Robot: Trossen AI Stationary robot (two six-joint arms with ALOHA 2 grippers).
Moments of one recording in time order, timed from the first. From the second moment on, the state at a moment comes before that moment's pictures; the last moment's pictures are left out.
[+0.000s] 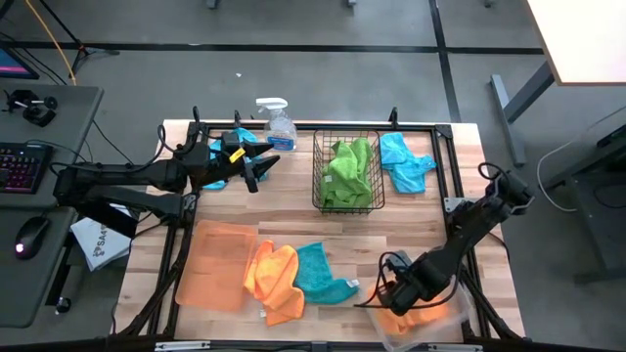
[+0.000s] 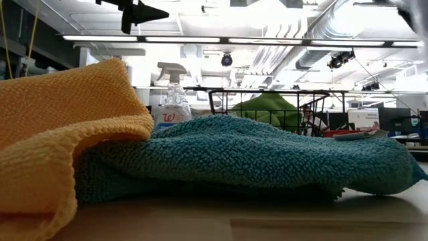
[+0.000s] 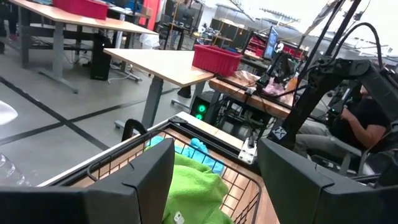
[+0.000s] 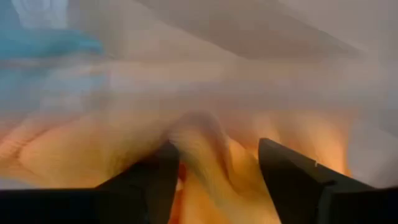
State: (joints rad) left arm 0.09 0.91 0.72 0.16 -0.33 -0.31; right arm 0.75 1.66 1.19 -0.97 -0.05 1.88
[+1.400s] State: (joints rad) left arm 0.09 0.91 0.72 0.24 -0.39 -0.23; right arm 0.72 1.26 1.24 -1.50 0.22 1.89
